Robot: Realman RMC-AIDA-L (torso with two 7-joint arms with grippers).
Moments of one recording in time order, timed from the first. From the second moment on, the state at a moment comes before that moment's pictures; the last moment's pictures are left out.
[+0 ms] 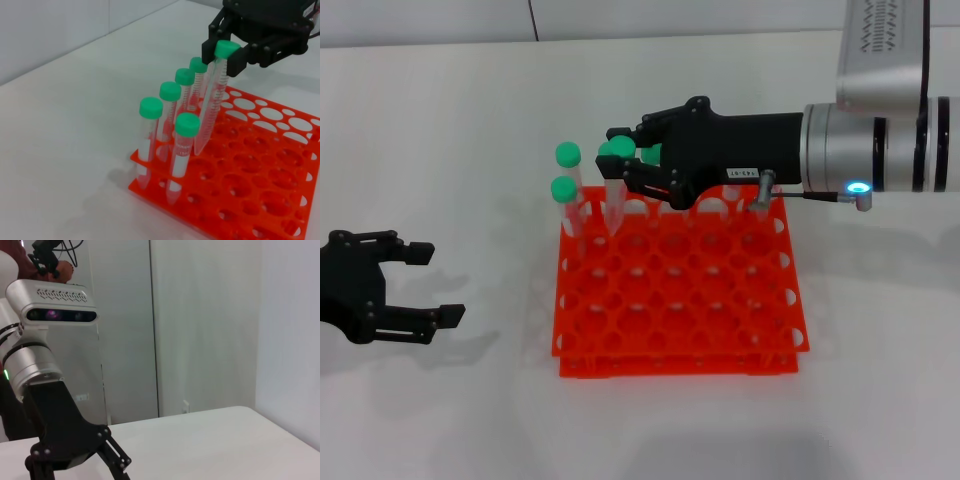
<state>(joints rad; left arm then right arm) -0.32 -2.07 0.77 1.24 2.20 1.77 -1.62 0.54 2.02 -1.61 -0.97 -1.37 -1.03 1.48</state>
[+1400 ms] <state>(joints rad) -0.32 -2.08 0.80 1.23 2.20 1.77 -1.61 0.56 2.02 -1.64 -0.93 -1.37 -1.01 1.47</state>
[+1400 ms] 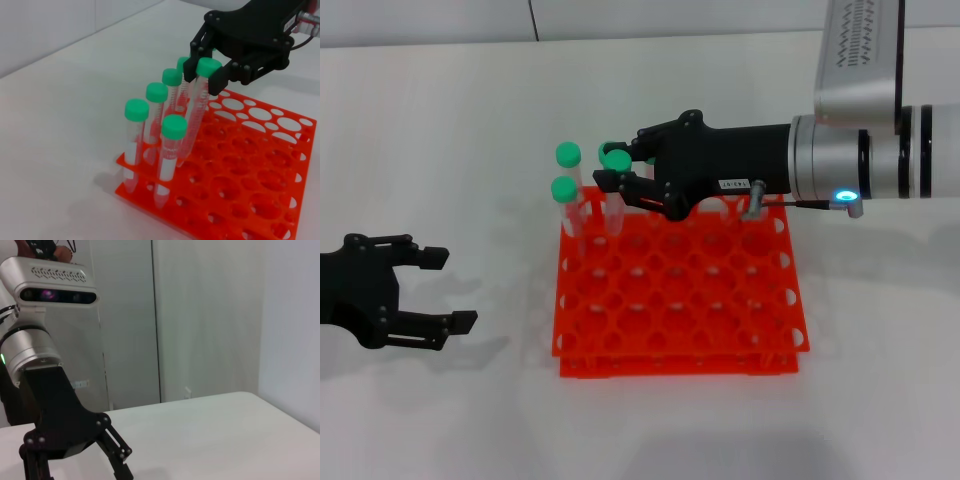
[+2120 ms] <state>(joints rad) -0.32 -2.08 0.80 1.20 2.19 1.77 -1.60 0.62 2.03 -1.65 -0.88 -1.37 -1.00 1.48</state>
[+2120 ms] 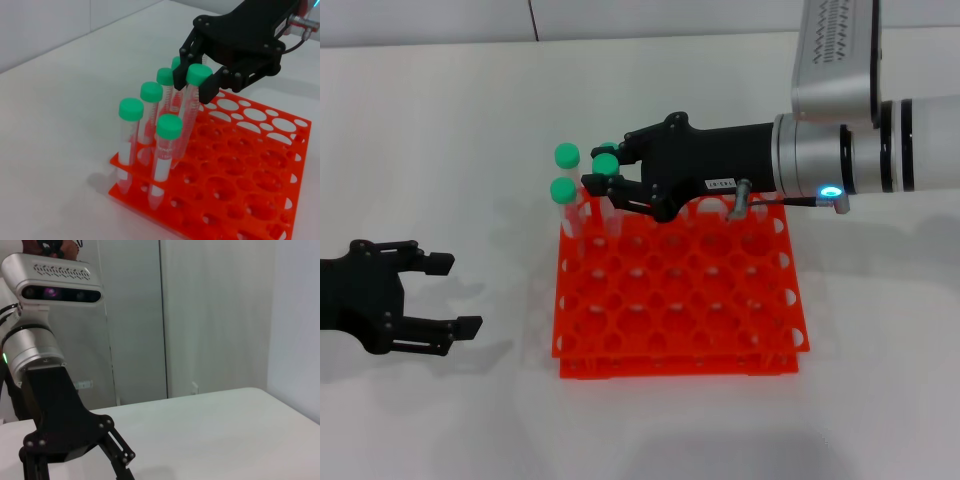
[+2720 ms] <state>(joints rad) -0.32 -2.08 0.80 1.20 2.19 1.77 -1.60 0.62 2.03 -1.65 -0.85 -1.37 -0.99 1.47</state>
